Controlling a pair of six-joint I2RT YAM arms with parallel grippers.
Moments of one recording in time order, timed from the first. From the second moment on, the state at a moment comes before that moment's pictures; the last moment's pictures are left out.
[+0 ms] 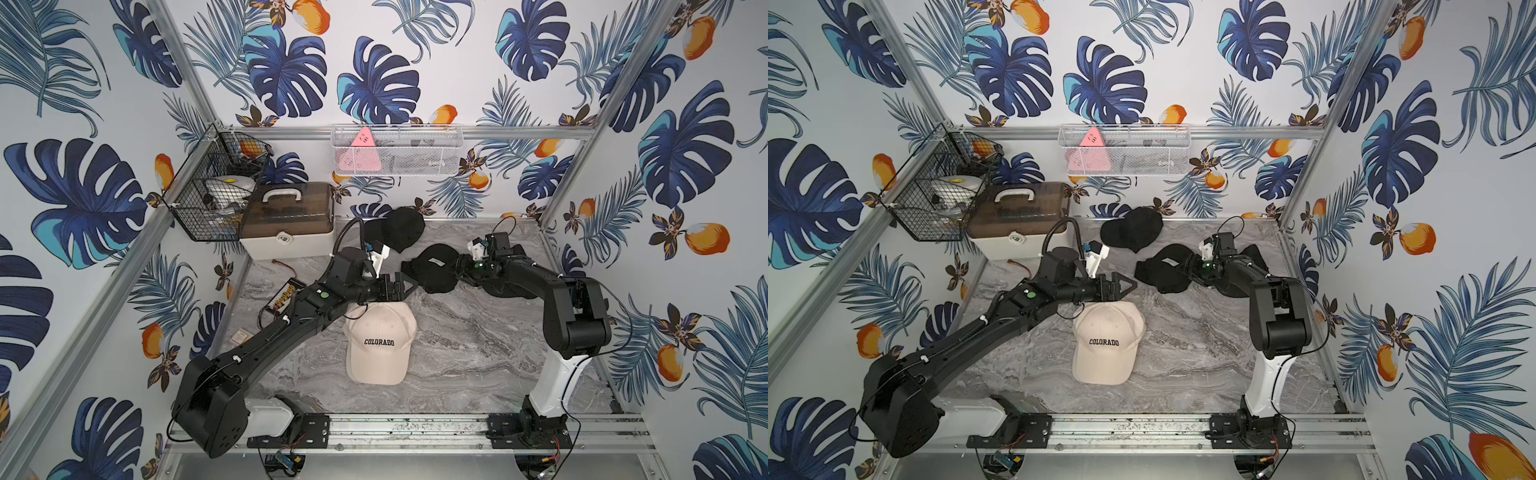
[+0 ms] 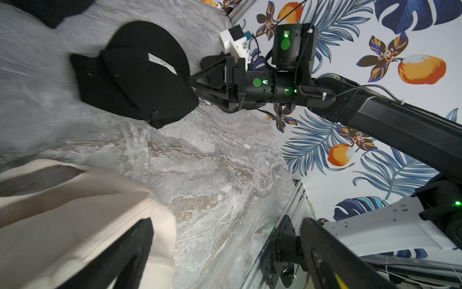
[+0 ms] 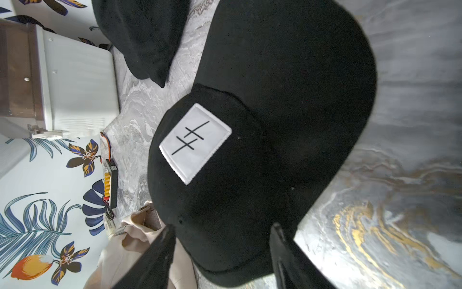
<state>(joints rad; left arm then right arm) -0.55 1.34 1.03 -0.19 0.44 -0.67 0.12 1.91 1.24 -0.28 -0.56 0.53</state>
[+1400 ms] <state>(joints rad) -0.70 2.15 1.53 -0.11 -0.05 -1.25 0.12 1.17 0.94 -0.29 -0.20 0.66</state>
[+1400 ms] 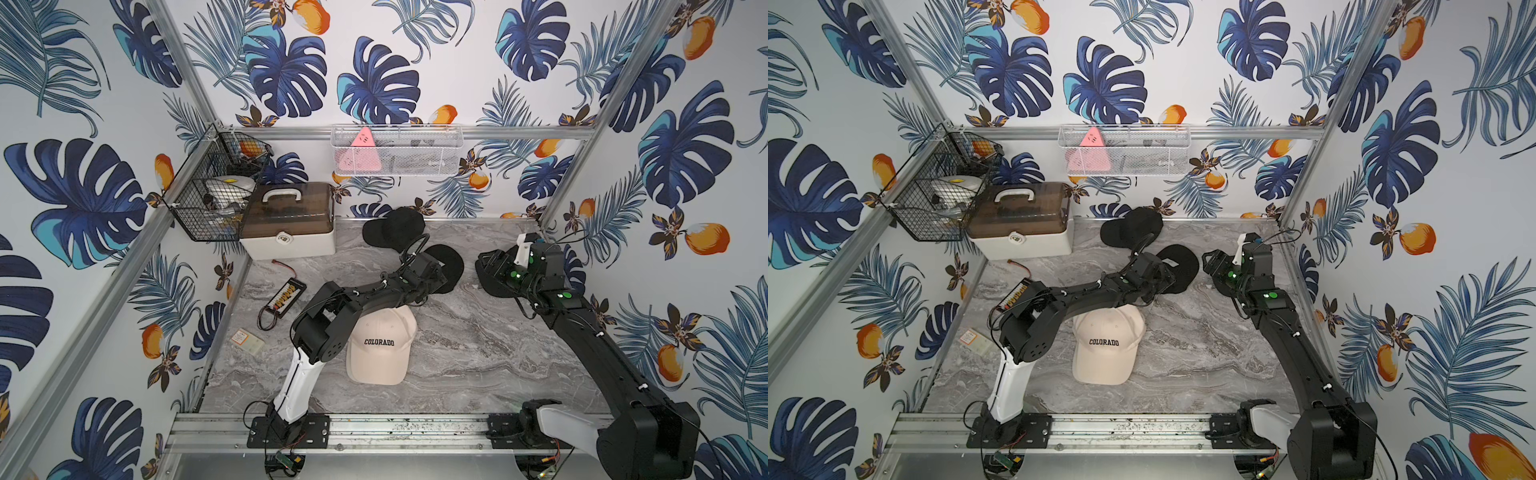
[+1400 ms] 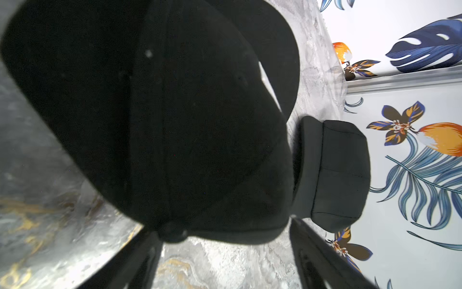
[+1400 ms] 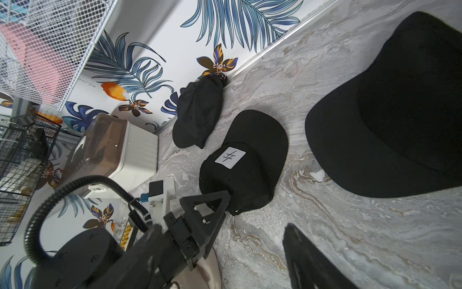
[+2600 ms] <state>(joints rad) -0.77 1.97 1.76 -0.53 0.89 -0.14 0.03 0.96 1.11 -0.48 -0.19 0.68</state>
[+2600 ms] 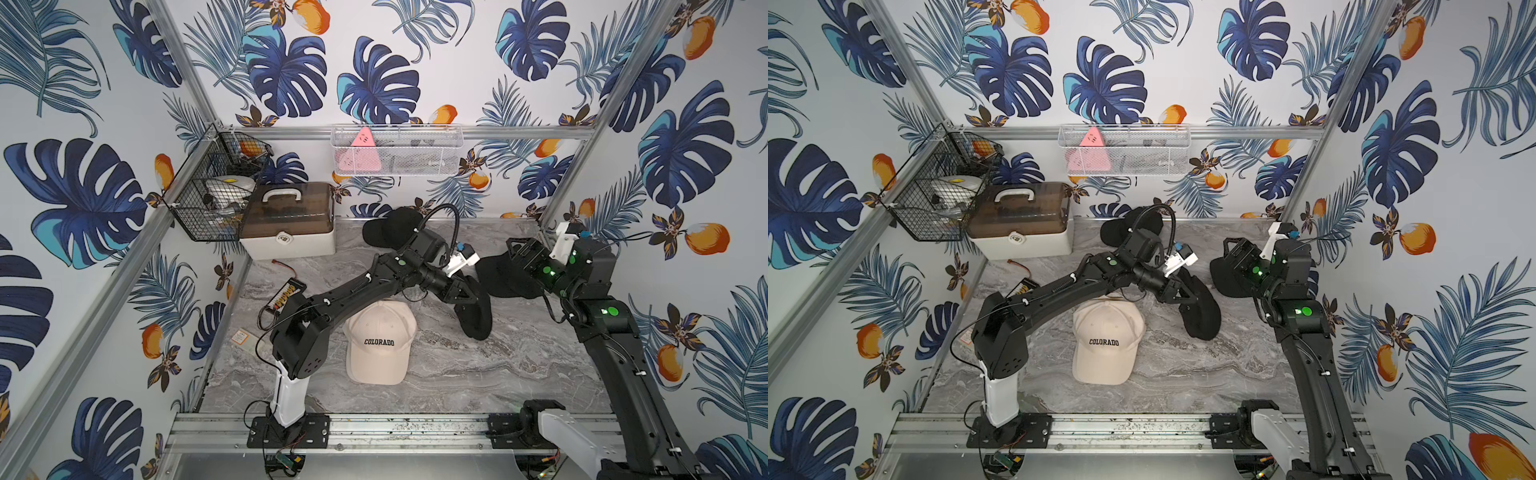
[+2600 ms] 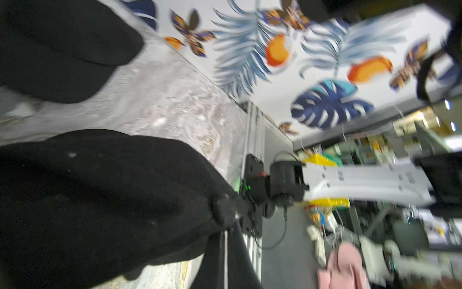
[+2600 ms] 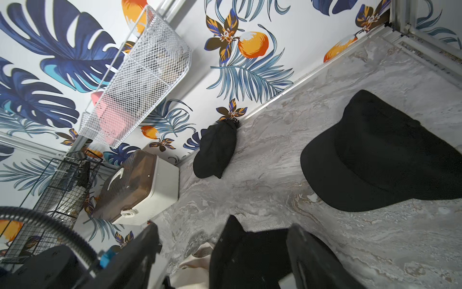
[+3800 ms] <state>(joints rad) -0.96 1.74 1.16 -0.20 0.11 -0.86 -0.28 1.30 0.88 -0.47 -0.38 0.84</state>
